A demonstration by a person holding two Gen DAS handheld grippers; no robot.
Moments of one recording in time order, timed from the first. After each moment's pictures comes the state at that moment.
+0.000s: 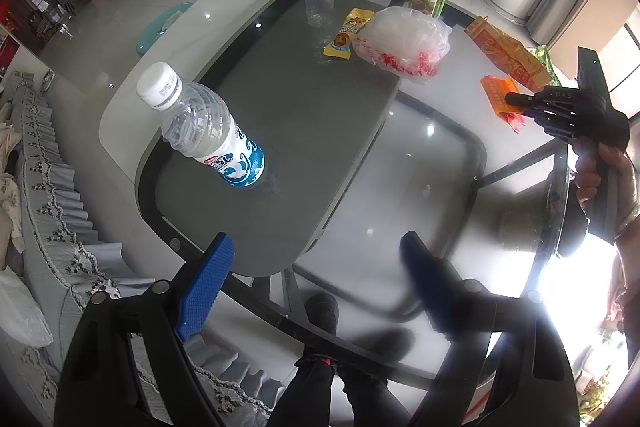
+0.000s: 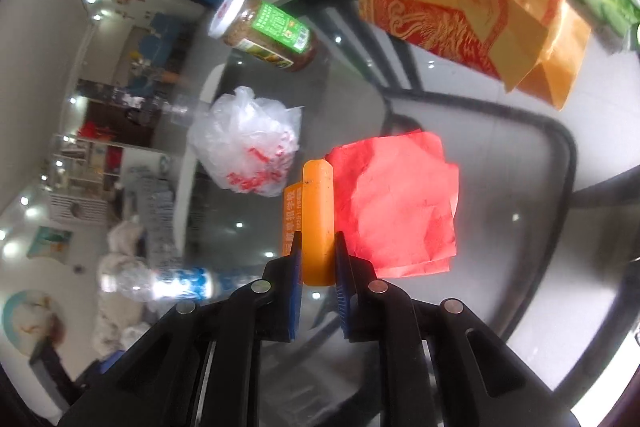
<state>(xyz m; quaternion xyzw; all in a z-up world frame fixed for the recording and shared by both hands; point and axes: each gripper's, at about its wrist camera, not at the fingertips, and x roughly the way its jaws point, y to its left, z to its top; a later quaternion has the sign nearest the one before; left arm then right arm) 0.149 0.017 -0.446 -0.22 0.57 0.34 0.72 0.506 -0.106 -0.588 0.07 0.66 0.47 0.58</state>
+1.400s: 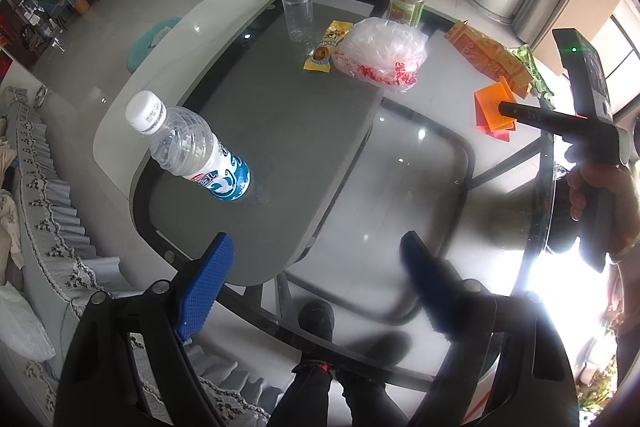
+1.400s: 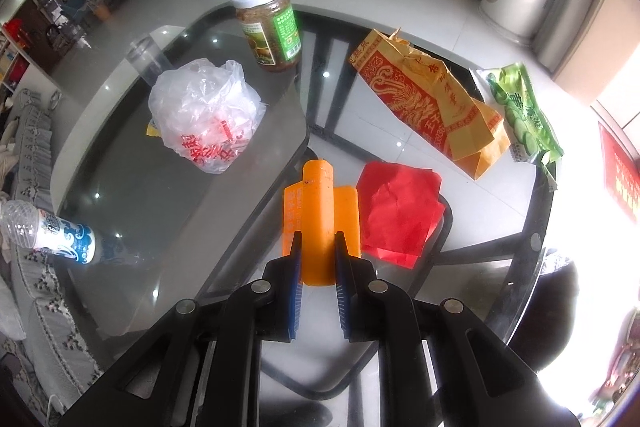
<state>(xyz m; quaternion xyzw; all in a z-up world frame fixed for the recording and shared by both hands) 0.160 0.005 -0.433 -0.21 0.56 0.33 0.73 0.442 -0.085 -0.526 -0.20 0.53 0.38 0.73</state>
